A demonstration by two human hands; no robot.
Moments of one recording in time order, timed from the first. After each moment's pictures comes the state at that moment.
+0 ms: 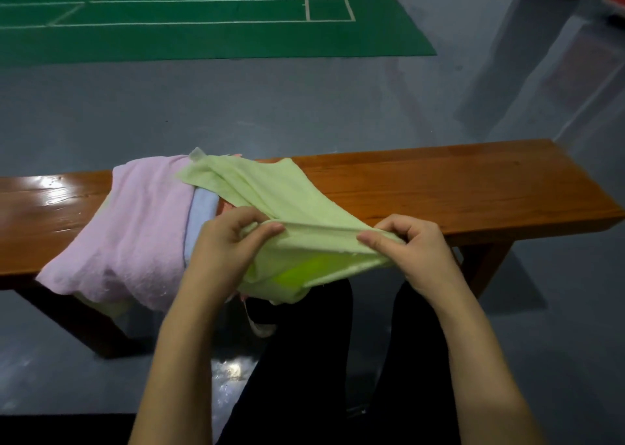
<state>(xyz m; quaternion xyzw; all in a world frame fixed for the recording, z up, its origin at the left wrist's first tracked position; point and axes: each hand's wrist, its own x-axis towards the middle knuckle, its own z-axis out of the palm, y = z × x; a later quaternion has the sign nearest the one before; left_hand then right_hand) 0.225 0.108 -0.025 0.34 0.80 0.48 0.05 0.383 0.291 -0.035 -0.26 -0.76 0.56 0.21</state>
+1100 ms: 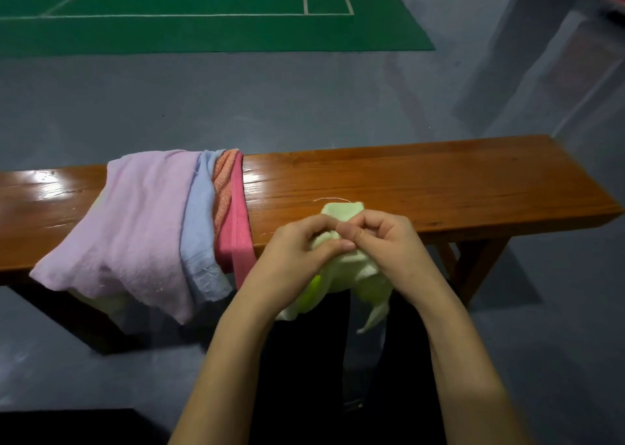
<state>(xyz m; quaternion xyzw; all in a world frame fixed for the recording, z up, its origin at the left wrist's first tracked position) 0.268 0.151 -0.024 0.41 0.75 0.47 0.21 0.368 0.267 -0.023 -0.21 -0.71 0.65 0.16</state>
